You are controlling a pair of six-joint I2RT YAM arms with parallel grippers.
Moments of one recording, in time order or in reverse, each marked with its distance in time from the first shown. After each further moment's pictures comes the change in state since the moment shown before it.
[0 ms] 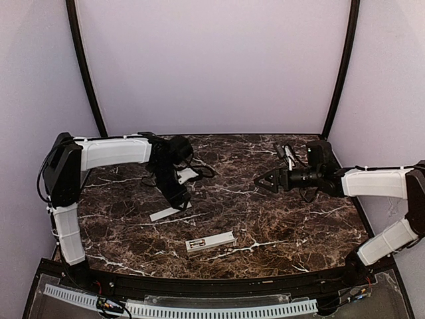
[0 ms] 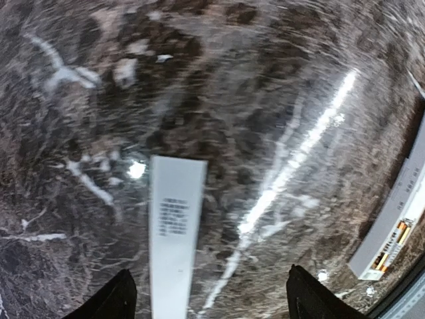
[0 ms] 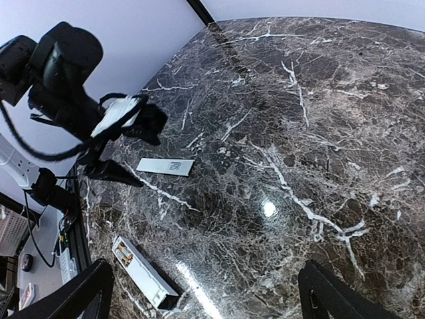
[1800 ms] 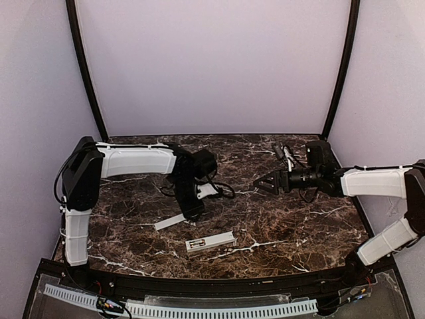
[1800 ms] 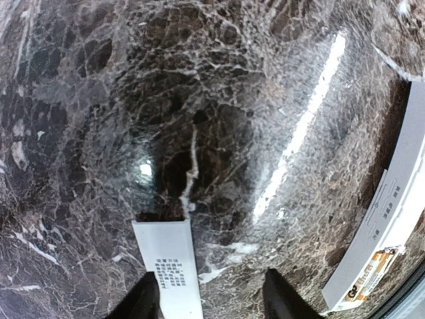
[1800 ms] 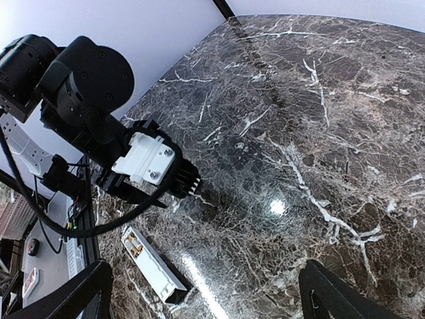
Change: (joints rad) left arm -0.108 0.147 0.127 -0.052 -0.035 0.061; right arm 0.000 0.015 0.006 0.006 -0.070 -0.037
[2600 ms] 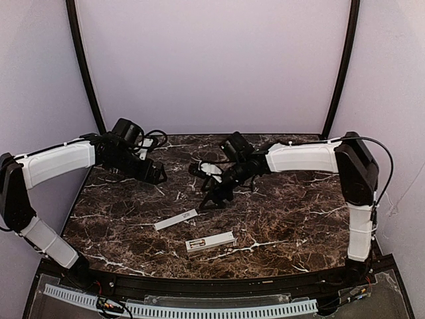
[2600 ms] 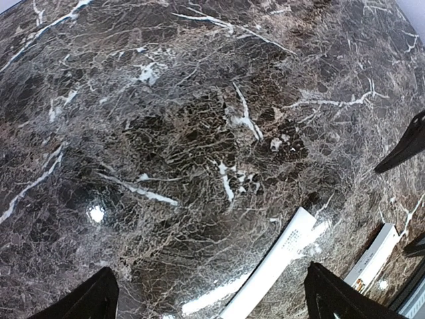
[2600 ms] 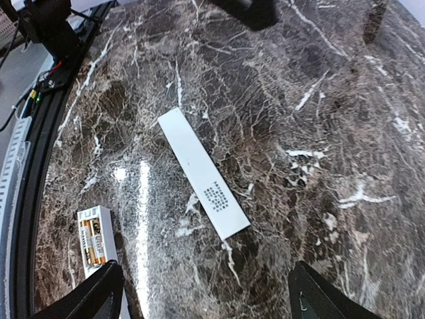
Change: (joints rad) left arm 0.380 -0.581 -0.476 0.406 0.095 -0.402; right arm 0.372 0.582 0.769 -0.560 0.118 -0.683
